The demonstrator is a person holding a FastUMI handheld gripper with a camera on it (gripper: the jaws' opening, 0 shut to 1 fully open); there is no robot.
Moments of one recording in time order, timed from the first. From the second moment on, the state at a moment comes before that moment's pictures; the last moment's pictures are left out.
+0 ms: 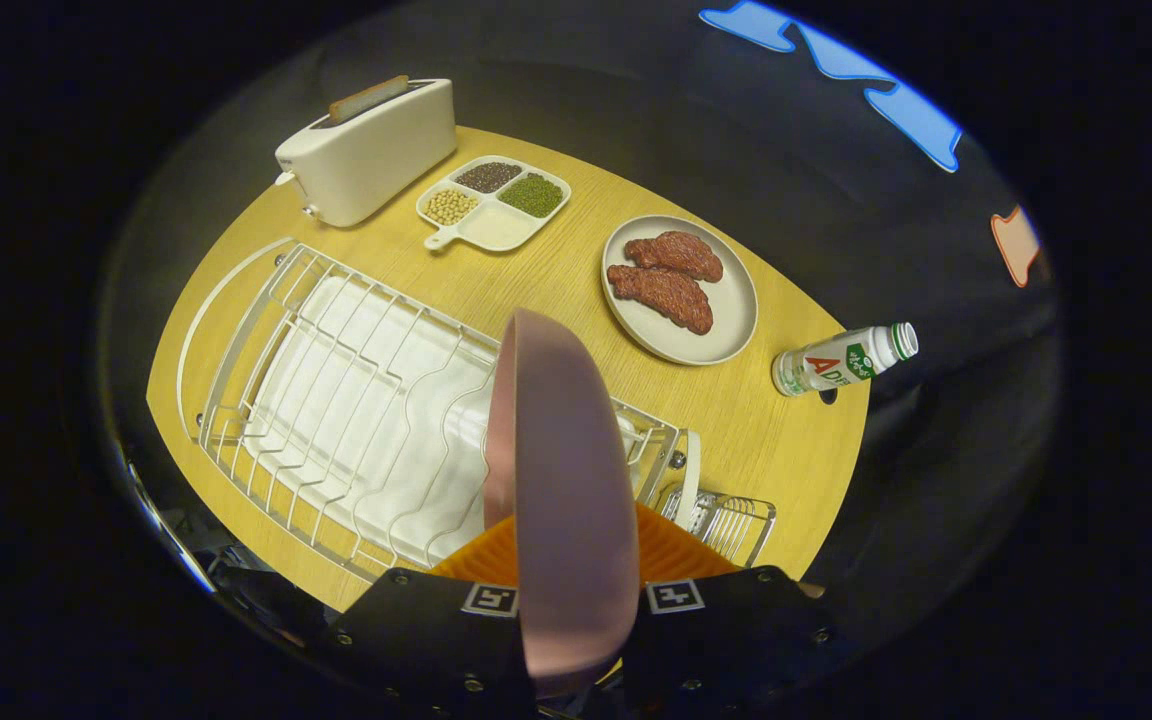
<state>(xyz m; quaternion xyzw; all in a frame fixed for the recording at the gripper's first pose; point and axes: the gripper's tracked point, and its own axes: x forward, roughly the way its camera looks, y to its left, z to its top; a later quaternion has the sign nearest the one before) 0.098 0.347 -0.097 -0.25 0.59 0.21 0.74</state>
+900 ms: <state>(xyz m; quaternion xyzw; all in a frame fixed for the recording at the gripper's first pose) 0.066 0.297 -0.047 -0.13 0.59 0.23 0.76</state>
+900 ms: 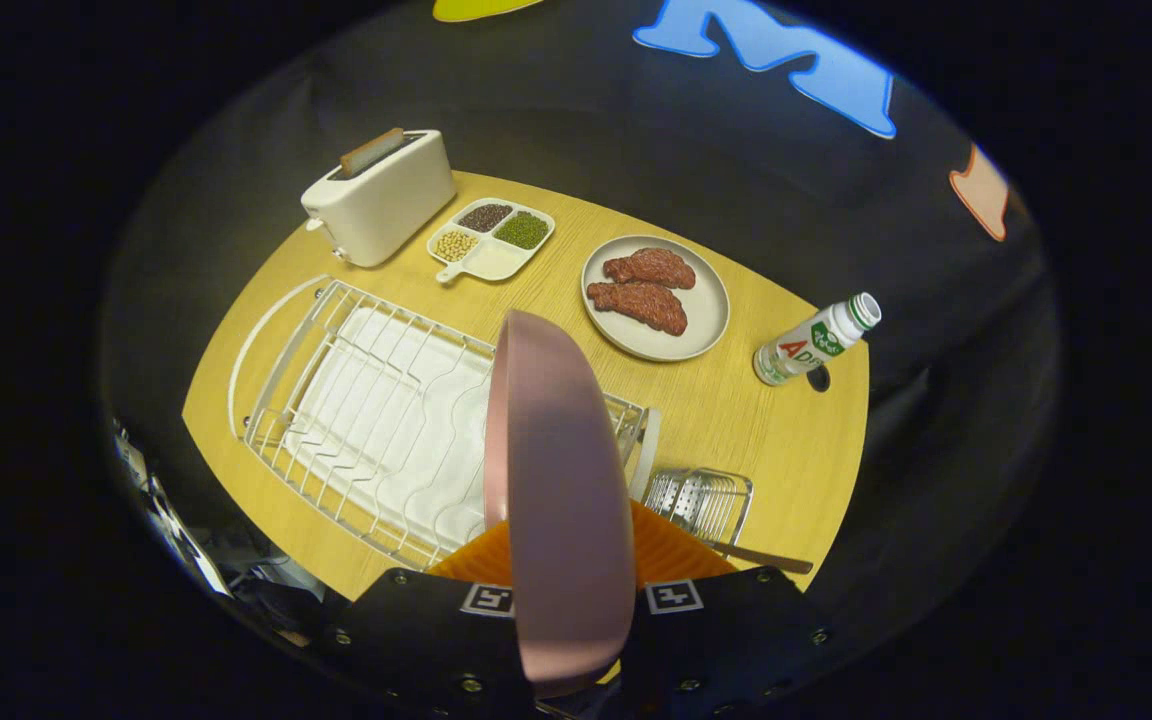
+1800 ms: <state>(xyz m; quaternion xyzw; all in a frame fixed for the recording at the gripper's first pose) -0.122 0.202 -0.077 0.16 0.61 0.29 0.72</state>
